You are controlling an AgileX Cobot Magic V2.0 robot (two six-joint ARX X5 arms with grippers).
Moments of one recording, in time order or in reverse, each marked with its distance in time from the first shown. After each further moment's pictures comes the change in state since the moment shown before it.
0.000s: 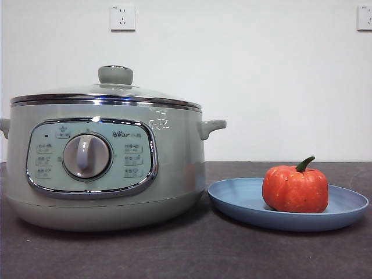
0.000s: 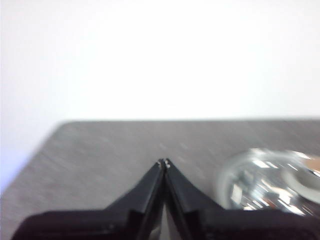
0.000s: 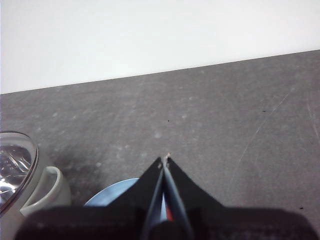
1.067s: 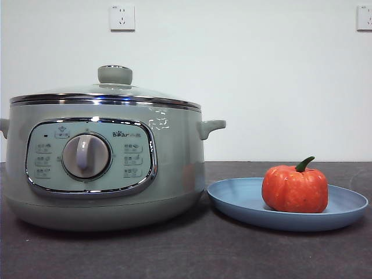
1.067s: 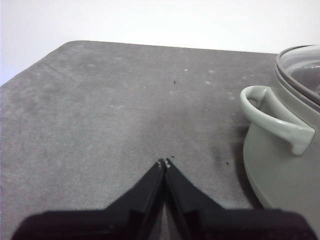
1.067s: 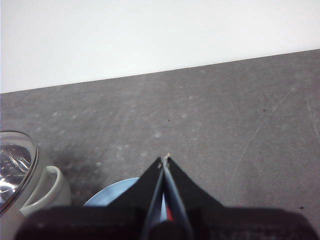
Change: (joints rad) left arm 0.113 -0.117 -0.490 0.192 0.049 -0.038; right arm 0.000 0.000 0.000 0.000 0.000 0.000
